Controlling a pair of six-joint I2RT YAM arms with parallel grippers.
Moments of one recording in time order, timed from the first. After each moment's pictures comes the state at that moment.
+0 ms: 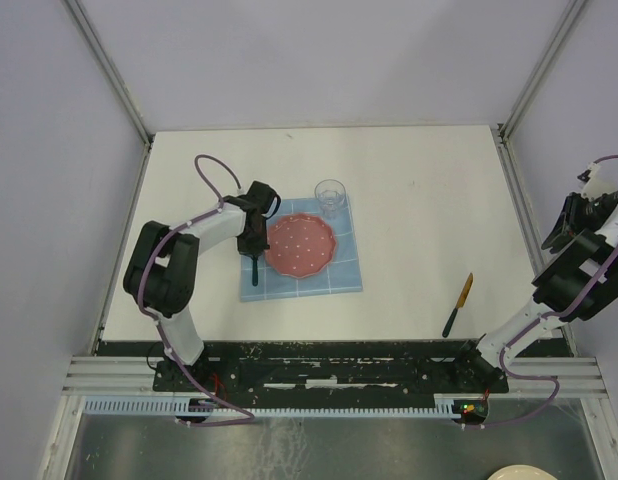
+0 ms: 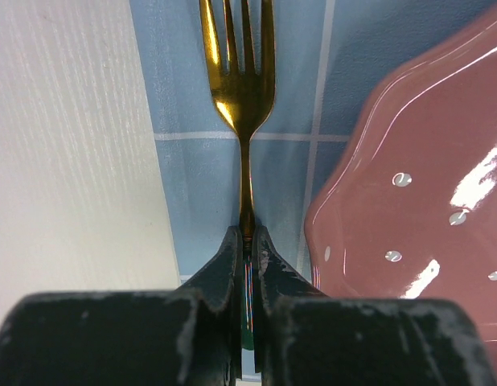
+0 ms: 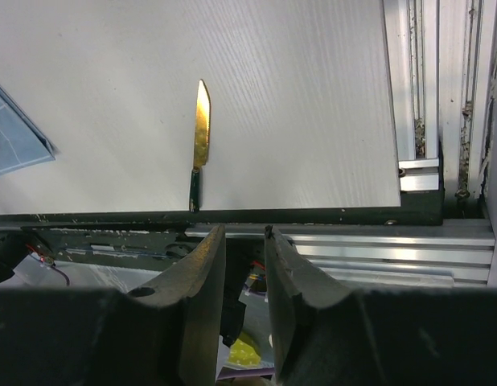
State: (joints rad) left arm -0.40 1.79 1.14 -0.65 -0.22 -0.47; right arm -0.80 1.88 1.89 -1.60 -0.35 -0.40
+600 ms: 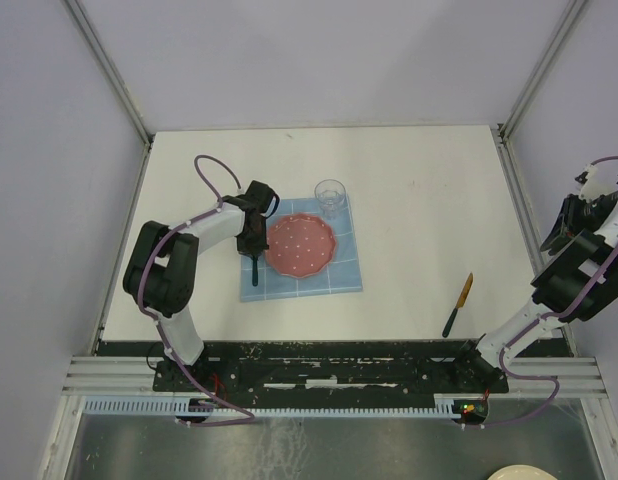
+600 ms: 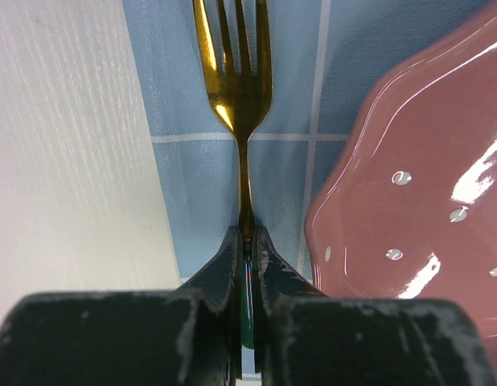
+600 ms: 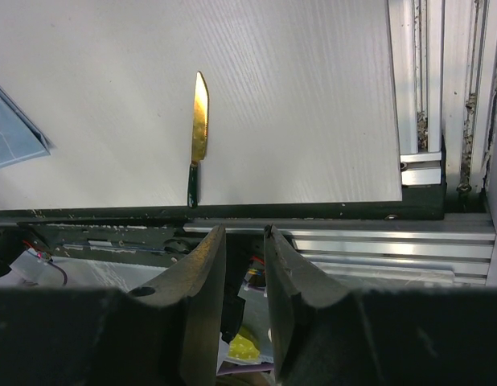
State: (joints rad) left arm -0.39 1.79 1.14 -0.64 -0.20 -0.43; right arm -0.79 1.87 1.87 -1.60 -0.33 -0.40
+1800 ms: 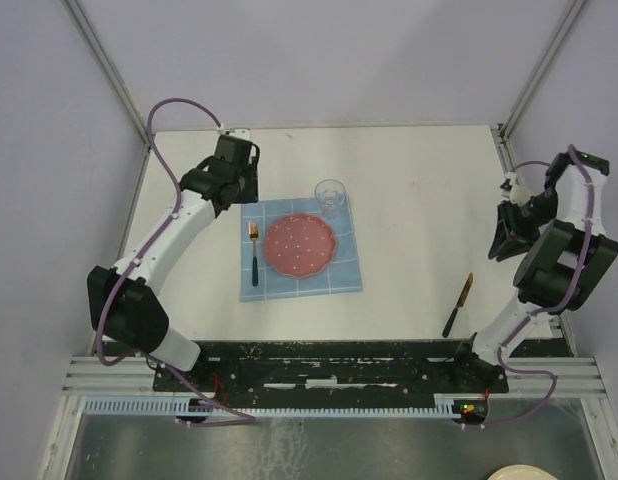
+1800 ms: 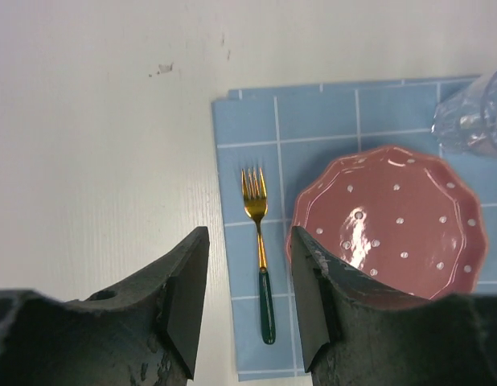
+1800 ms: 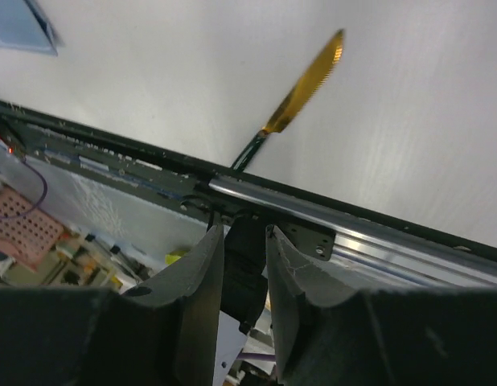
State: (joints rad) left arm -0.38 1.54 1.39 -0.69 -0.30 -0.25; right arm -0.55 1.85 1.67 -1.60 -0.35 -0.44
